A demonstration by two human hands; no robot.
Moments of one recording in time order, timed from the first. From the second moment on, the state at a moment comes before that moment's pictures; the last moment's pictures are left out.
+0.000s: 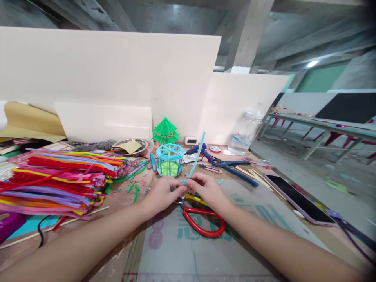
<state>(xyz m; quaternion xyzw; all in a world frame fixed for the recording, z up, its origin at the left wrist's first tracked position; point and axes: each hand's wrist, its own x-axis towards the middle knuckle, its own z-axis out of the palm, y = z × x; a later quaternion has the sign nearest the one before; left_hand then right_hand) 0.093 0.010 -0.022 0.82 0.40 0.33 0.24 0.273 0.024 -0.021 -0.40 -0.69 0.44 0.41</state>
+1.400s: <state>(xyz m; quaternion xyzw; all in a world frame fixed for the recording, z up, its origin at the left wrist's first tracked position) 0.092 0.016 -0.030 0.78 0.40 0.32 0.35 0.273 0.023 -0.022 -0.40 -0.69 0.45 0.41</state>
